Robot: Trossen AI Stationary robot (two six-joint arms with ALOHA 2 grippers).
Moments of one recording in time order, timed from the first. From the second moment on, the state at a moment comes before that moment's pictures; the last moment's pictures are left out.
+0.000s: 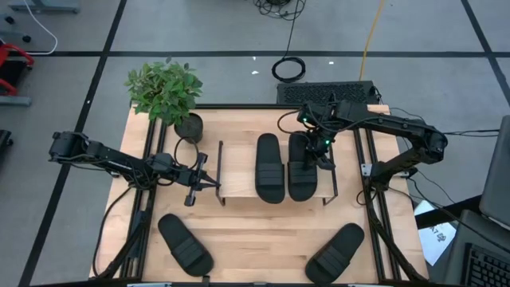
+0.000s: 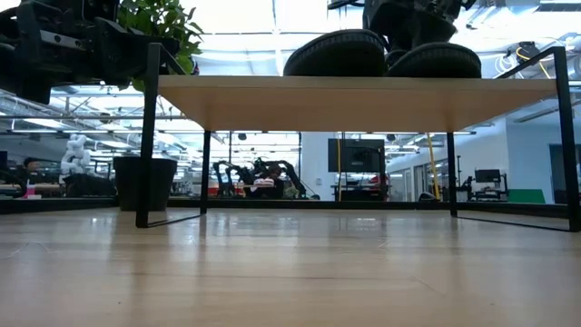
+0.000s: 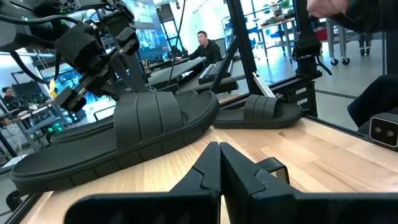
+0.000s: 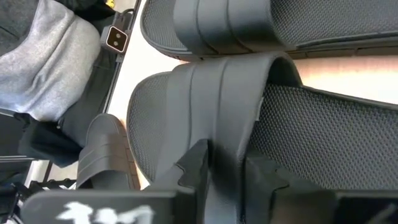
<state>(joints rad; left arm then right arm) -0.07 1.06 0.12 0.94 0.23 0.28 -0.37 1.44 1.26 -1.13 -0.70 -0.43</state>
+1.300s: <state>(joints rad) -0.07 1.06 0.12 0.94 0.23 0.34 -0.28 1.00 1.21 -0.88 -0.58 -0.46</state>
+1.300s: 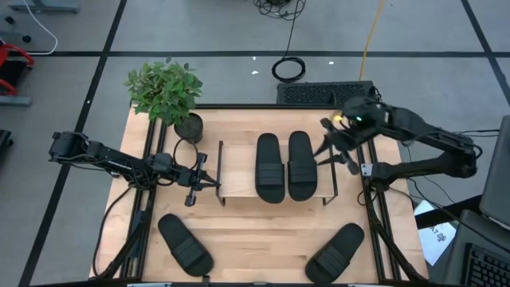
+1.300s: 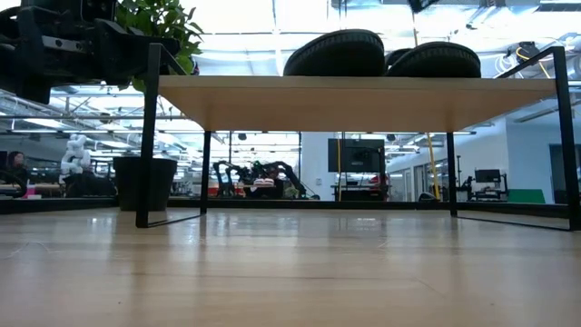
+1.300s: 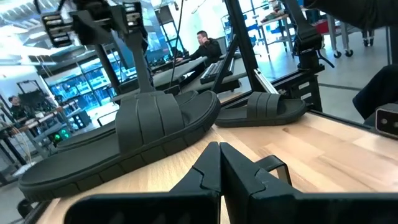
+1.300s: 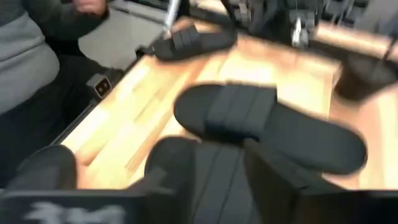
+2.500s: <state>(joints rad) -0.08 1.06 0.12 0.98 0.17 0.34 -0.07 0.19 0.10 0.34 -0.52 -0.12</state>
